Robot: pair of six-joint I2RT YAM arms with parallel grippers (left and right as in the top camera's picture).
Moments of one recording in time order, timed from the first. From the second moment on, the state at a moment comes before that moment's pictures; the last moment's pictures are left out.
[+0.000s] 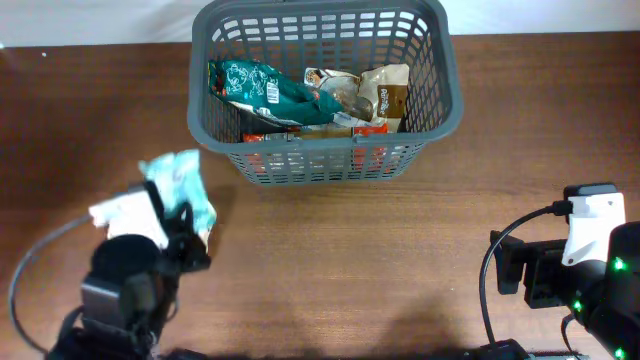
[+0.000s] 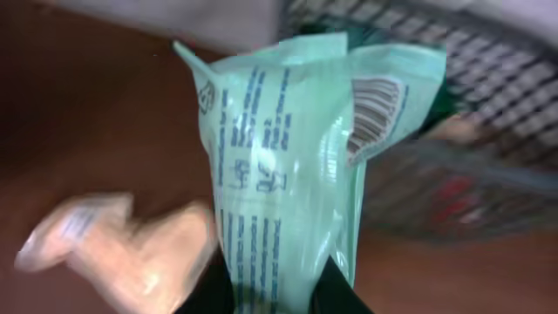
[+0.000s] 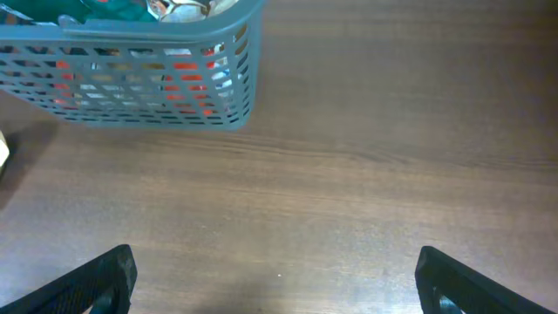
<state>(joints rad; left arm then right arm) -0.30 0.69 1.10 -0.91 -0.23 -0.42 0.22 0.85 1.58 -1.49 0.09 0.12</state>
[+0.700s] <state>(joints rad) -0.52 1.84 2.00 -0.71 -0.01 -0.16 0.22 0.86 1.58 -1.49 0.09 0.12</state>
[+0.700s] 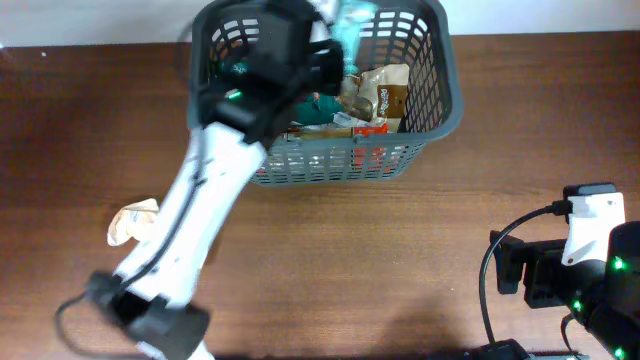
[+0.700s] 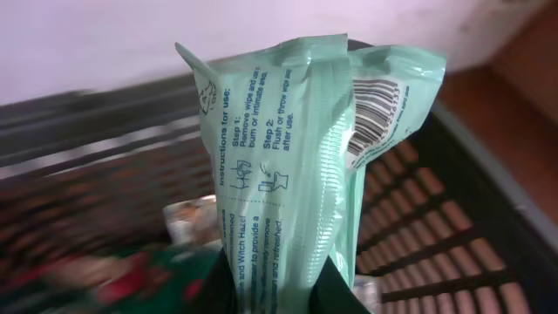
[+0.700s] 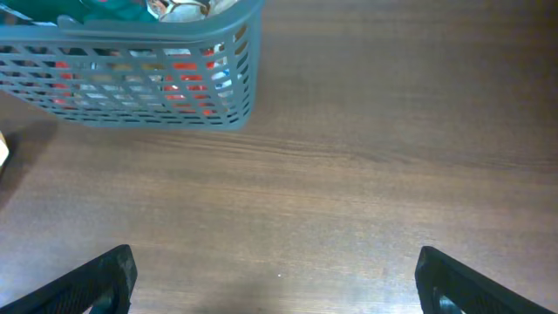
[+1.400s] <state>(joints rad) -0.65 1.99 2.14 -0.82 -0.08 -0.40 0.22 0.86 1.58 -1.49 0.09 0.12</state>
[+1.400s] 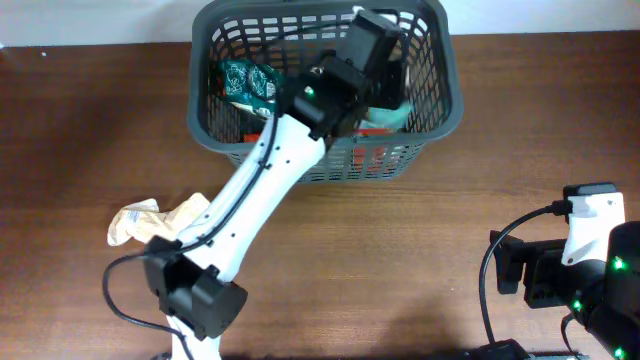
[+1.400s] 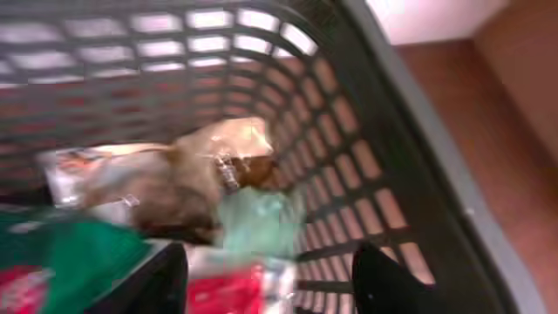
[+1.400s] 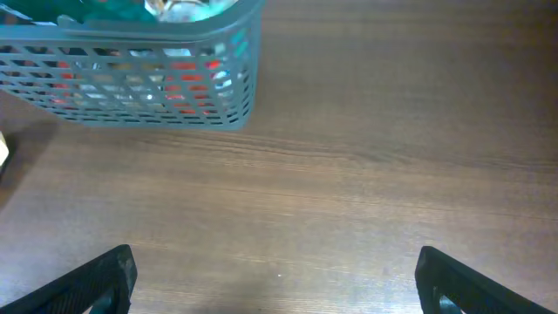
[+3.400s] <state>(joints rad) 0.32 1.40 0.84 -0.71 -0.10 -0.73 0.22 0.86 1.58 -1.49 0.09 0.12</state>
